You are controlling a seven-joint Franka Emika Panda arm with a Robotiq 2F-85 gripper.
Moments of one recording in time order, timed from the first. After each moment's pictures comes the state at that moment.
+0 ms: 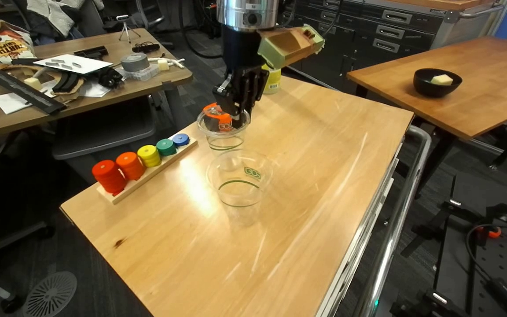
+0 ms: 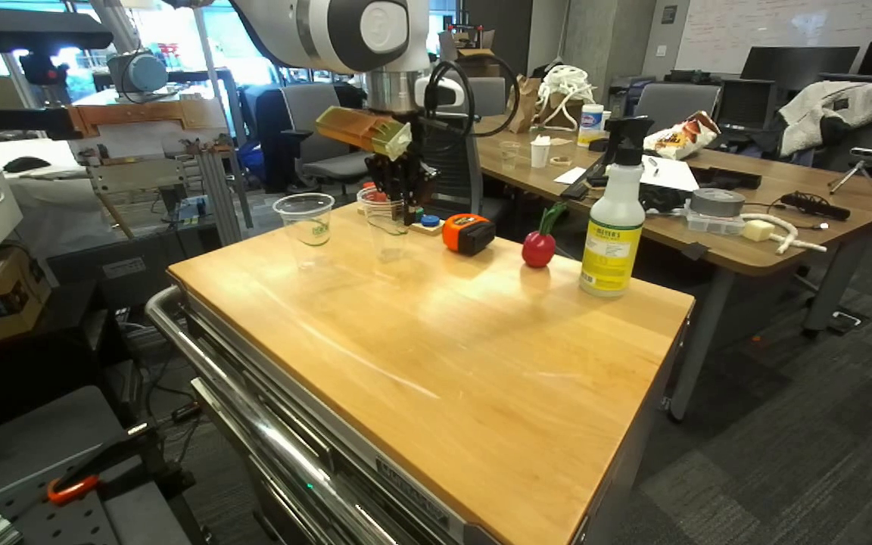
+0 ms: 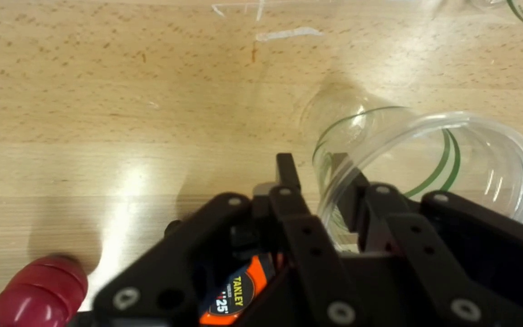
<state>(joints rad) 0.08 0.32 0.08 -1.97 0.04 2.38 0.03</state>
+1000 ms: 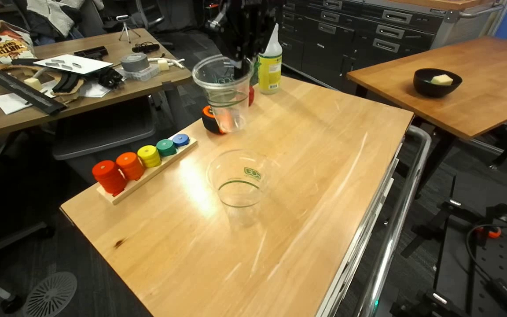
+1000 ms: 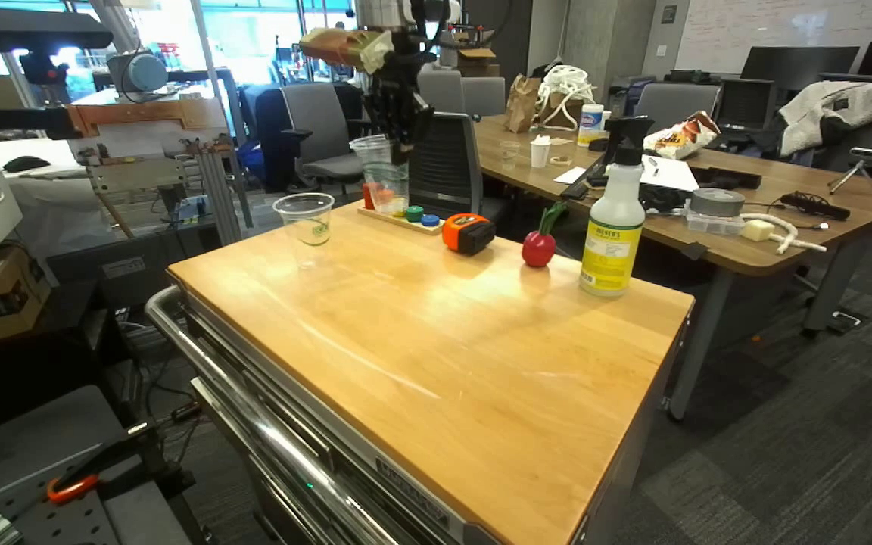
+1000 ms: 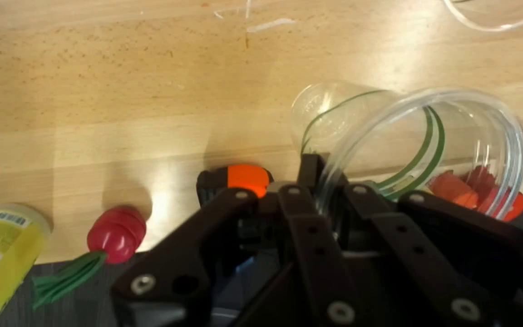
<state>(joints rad) 0.10 0.17 0.06 -1.92 0.02 2.20 0.18</state>
